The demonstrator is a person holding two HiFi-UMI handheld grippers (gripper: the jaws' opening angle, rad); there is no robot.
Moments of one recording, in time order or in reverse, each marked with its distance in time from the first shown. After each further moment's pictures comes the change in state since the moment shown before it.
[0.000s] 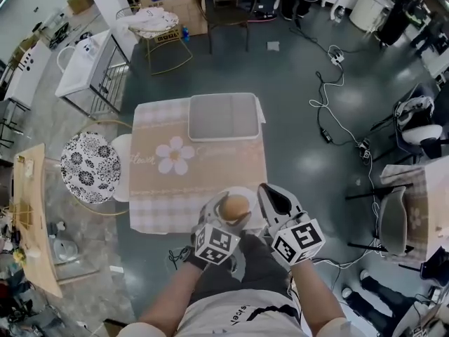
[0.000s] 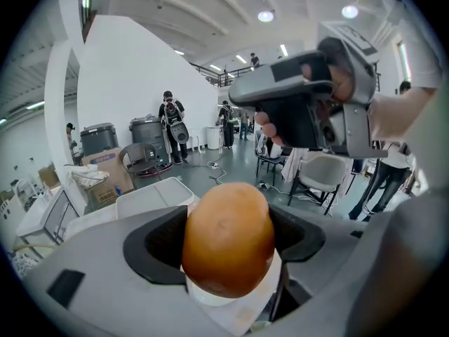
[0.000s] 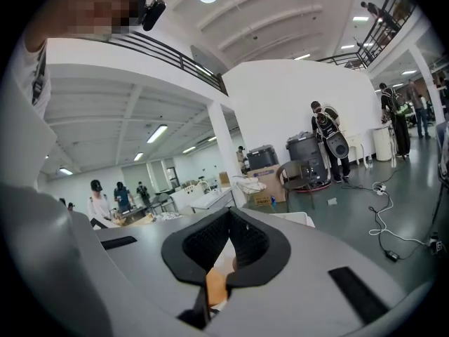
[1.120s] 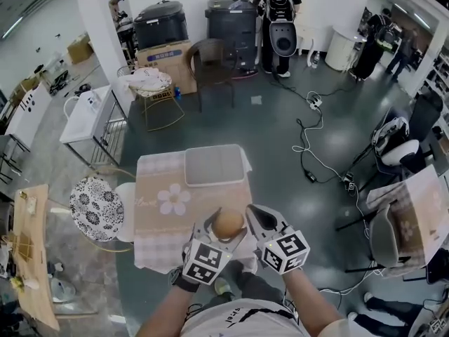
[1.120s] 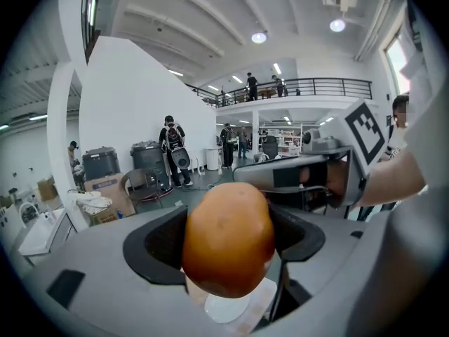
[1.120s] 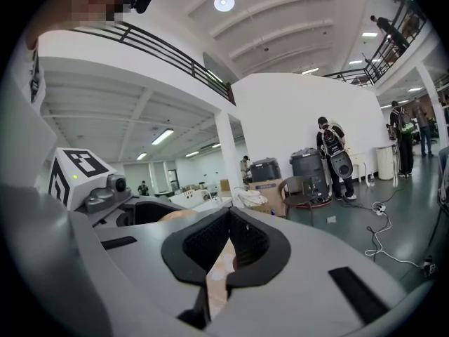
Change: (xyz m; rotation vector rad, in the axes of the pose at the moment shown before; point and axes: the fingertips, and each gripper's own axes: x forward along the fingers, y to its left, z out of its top) left arm -0.092 0.000 0.147 0.030 -0.156 0.004; right arm -0.025 0.027 0.068 -0.083 -0.071 0.001
